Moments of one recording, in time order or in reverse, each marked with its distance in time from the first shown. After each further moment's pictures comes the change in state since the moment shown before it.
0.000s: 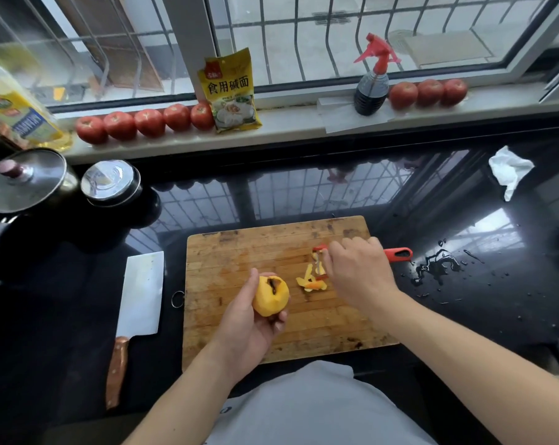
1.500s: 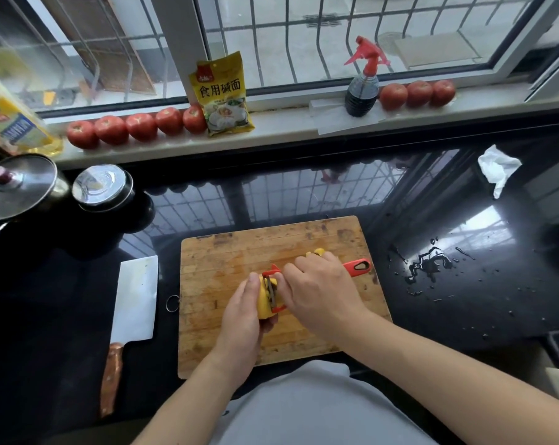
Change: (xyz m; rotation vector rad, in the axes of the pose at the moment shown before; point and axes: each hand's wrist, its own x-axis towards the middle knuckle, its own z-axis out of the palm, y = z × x) left_hand 0.001 -0.012 0.005 0.285 0.102 0.277; right_hand -0.020 -0.057 -0.030 0.145 0.133 -0.202
